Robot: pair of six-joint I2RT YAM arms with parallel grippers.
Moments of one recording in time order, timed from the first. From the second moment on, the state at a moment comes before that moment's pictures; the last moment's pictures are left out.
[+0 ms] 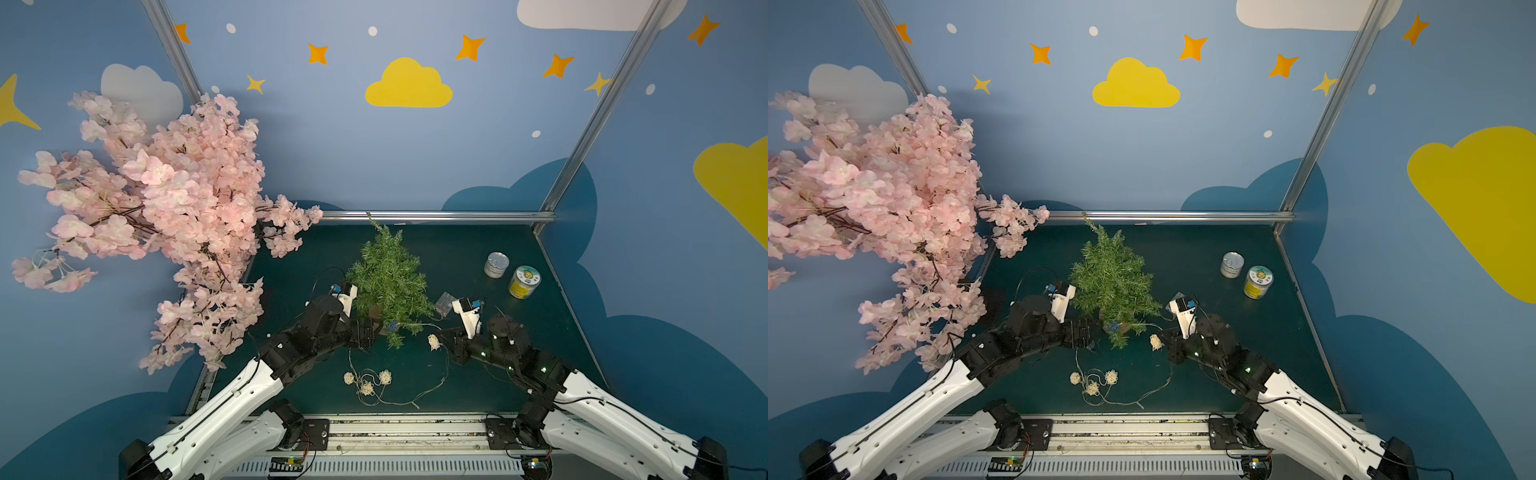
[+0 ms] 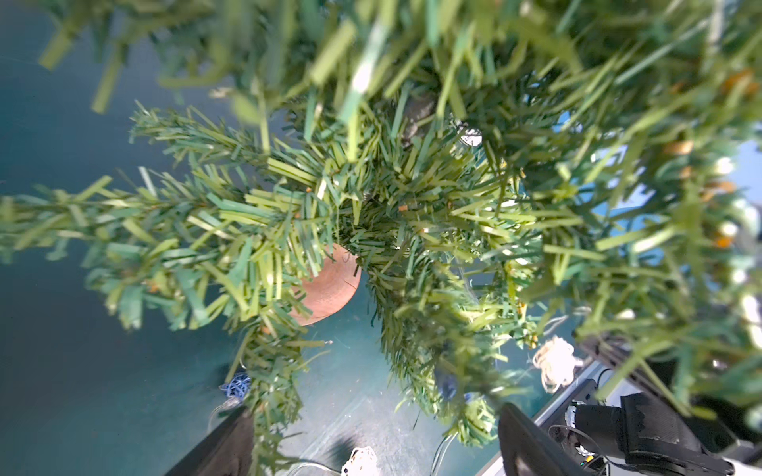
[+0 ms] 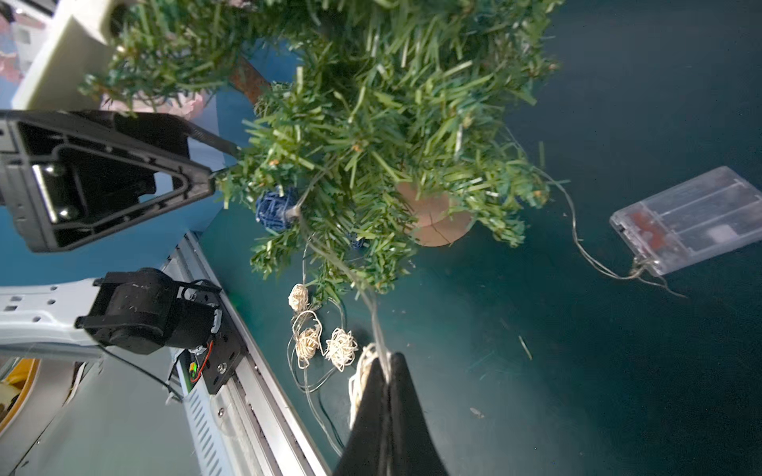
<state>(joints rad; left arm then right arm) -0.67 0.86 0.75 -0.53 0.08 -0.55 0.81 0.77 0.55 -0.27 -0.19 0.46</state>
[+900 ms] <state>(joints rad) -0.67 0.79 0.73 -0.54 0.07 -0.52 0.62 0.72 0.82 -0.36 -0.31 0.41</state>
